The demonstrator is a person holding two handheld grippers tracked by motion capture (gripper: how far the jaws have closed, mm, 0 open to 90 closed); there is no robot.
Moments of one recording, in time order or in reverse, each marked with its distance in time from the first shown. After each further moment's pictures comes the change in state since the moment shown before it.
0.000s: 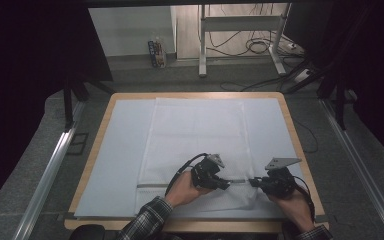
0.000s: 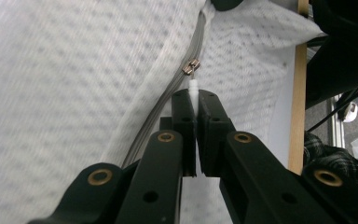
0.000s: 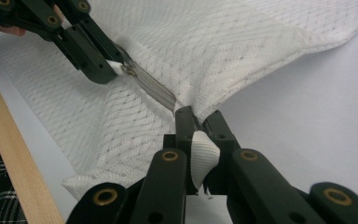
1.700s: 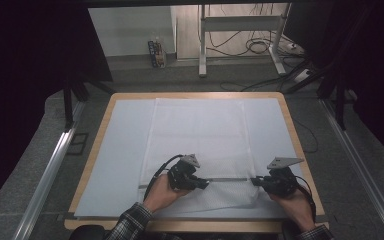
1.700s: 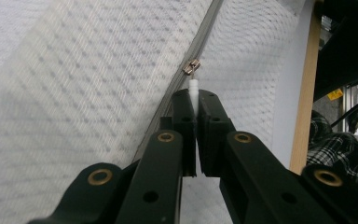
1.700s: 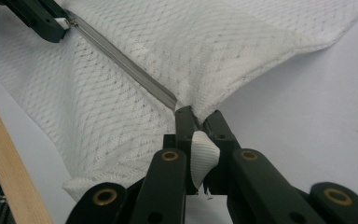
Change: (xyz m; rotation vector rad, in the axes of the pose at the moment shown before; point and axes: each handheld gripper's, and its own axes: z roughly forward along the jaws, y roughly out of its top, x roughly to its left) left arm 0.008 -0.048 -0.043 -0.053 0.055 -0.078; right arm -0.004 -0.002 -0.001 -0.012 -0.020 0.009
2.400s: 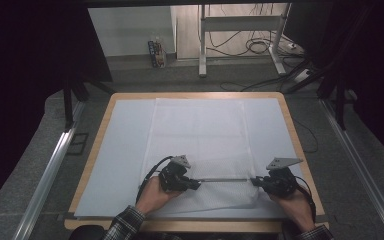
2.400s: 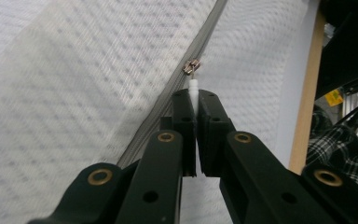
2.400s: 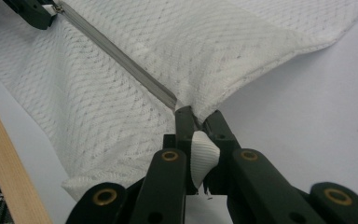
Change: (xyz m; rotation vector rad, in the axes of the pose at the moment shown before) left arm 0.006 -0.019 -0.015 -0.012 0.016 -0.039; right arm 0.001 0.000 0.001 0.008 -0.006 -0.011
